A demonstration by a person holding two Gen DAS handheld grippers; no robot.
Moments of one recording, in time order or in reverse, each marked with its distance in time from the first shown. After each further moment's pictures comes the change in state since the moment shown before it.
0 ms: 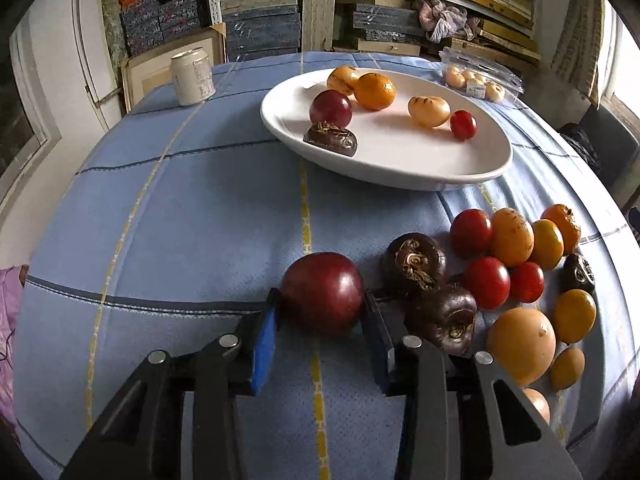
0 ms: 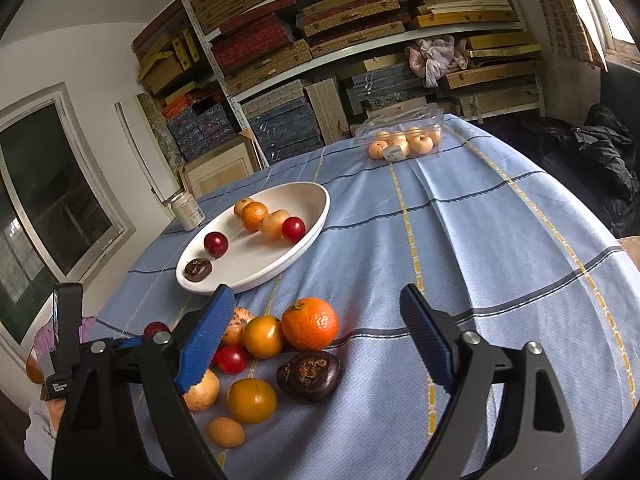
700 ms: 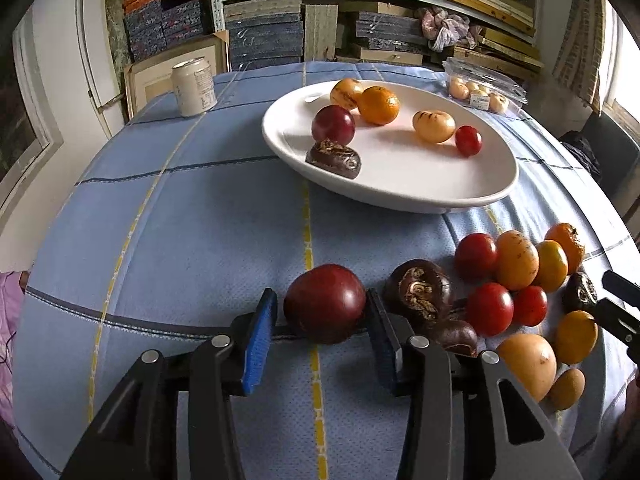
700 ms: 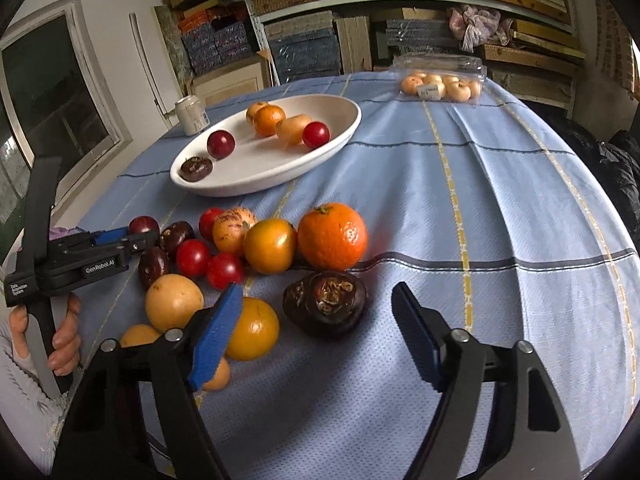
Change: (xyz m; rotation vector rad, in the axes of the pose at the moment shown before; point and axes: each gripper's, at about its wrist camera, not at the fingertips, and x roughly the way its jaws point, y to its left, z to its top) left arm 0.002 0.000 0.009 -0.007 -0.037 0.002; right arm 0.038 0.025 -0.036 -0.178 0.252 -0.034
